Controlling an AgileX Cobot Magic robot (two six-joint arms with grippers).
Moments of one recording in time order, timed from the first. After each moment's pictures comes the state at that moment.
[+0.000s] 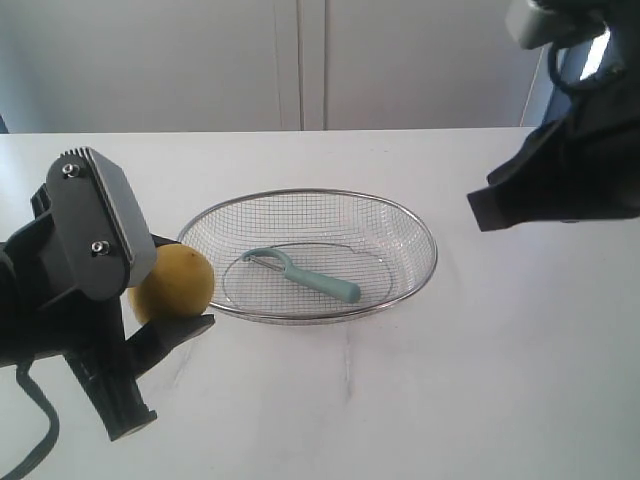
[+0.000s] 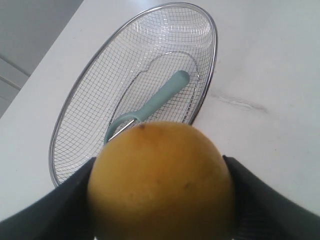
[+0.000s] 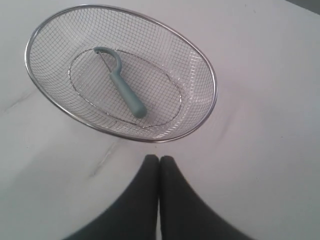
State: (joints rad) left arm -0.80 1.03 -0.53 0.15 0.11 0.36; right arm 0.50 1.03 -0.98 0.00 0.78 -0.03
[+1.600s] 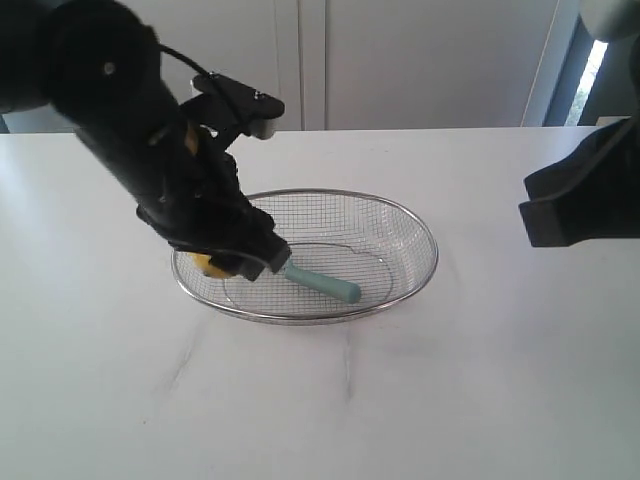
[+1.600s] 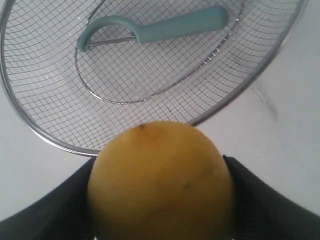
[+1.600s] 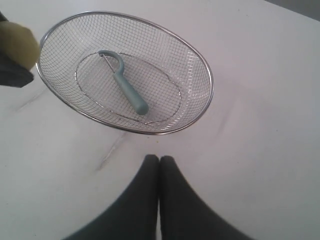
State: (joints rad) left arm -0.77 1.58 -1.30 0.09 0.95 -0.10; right arm 0.50 0.92 -0.94 0.00 0.81 0.00
